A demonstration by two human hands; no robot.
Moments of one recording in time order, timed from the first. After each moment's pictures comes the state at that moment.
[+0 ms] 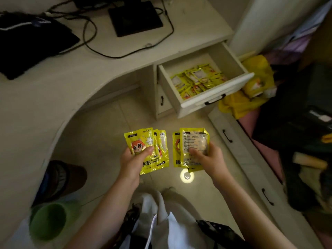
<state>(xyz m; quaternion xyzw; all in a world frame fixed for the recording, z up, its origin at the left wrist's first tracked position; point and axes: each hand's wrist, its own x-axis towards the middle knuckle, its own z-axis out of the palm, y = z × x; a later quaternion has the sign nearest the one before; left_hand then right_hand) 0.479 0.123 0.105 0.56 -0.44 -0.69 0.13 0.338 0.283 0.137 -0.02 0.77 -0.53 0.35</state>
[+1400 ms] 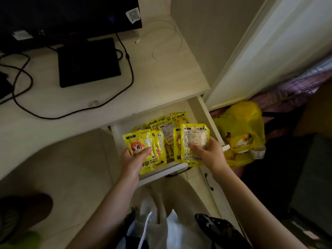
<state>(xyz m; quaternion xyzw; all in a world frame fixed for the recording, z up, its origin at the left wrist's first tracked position) 0.076 0.056 0.077 0.61 -0.42 -0.65 0.16 -0.097 0.194 0.110 -0.07 0.78 -0.49 0.39</state>
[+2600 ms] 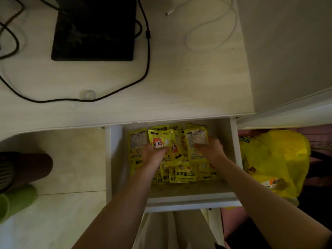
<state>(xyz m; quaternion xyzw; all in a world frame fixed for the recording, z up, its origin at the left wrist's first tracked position) -0.041 0.004 -0.047 0.73 -0.40 -0.55 0.01 -0.214 0.068 -0.038 -0.14 0.84 -0.19 0.50</state>
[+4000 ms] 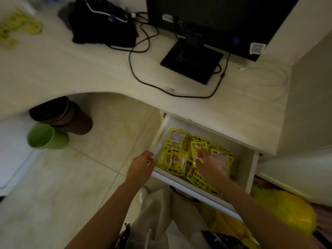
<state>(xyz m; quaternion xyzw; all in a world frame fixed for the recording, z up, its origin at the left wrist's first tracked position) 0.118 0.112 0.074 0.75 -0.53 -0.38 0.13 -0.116 0.089 0.081 -0.60 0.69 -0.02 0.40</state>
